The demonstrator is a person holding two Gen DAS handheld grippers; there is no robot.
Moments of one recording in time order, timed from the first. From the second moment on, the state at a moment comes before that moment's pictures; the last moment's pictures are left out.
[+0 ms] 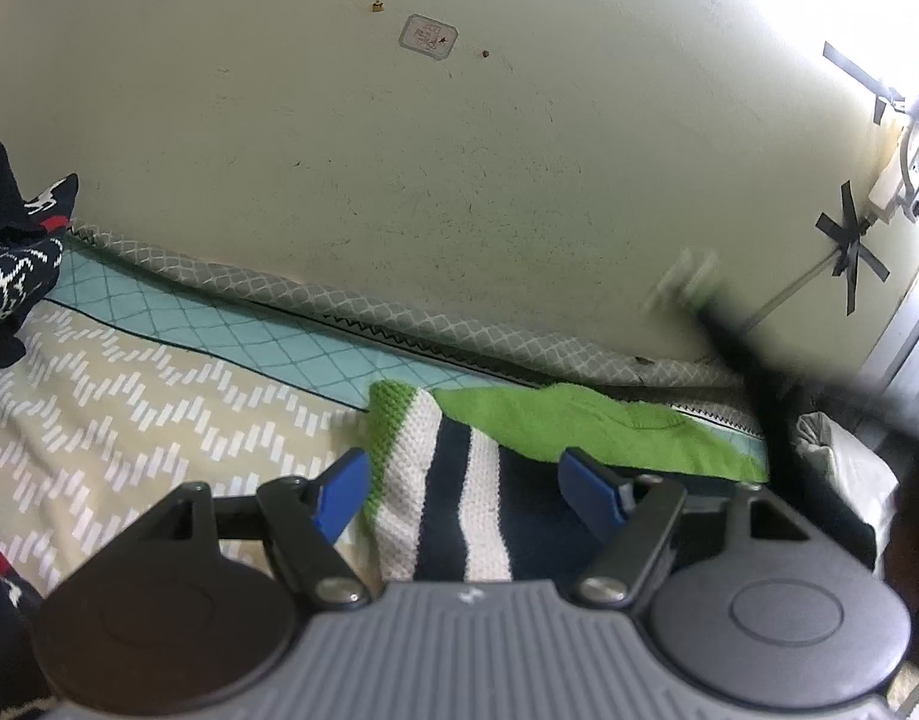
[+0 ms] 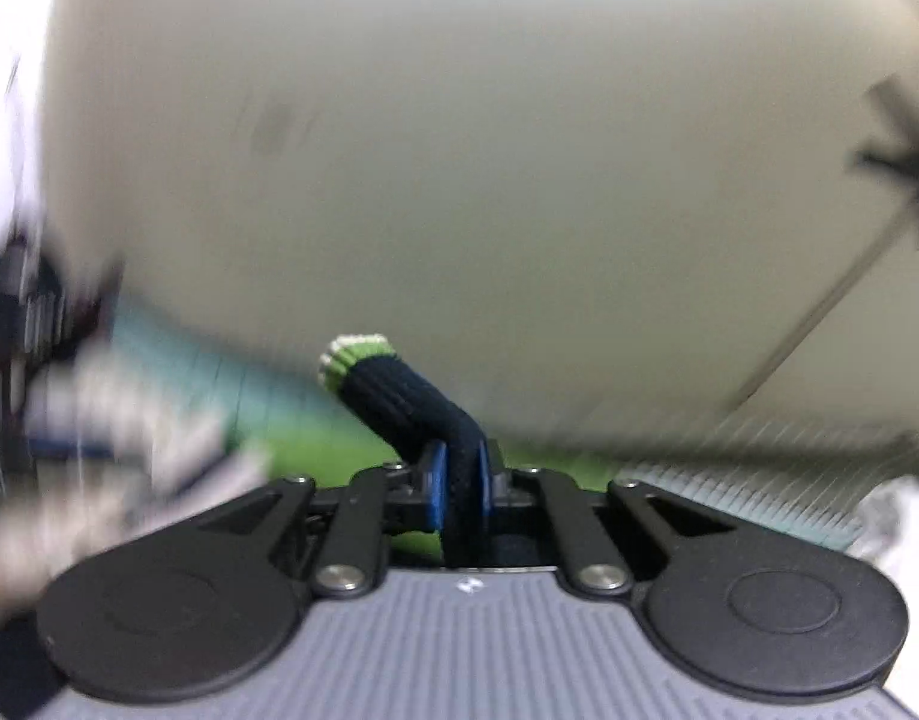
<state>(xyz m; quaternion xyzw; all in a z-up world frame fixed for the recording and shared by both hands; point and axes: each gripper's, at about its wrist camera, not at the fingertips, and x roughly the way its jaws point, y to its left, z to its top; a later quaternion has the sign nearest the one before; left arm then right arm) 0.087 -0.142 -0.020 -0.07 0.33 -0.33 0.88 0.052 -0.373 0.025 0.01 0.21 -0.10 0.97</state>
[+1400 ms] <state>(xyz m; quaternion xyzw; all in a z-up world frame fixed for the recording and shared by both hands) 0.085 -0.167 -0.038 -0.04 0.35 -0.32 0.88 -0.036 -0.436 -0.016 0.10 0.22 -0.20 0.95</state>
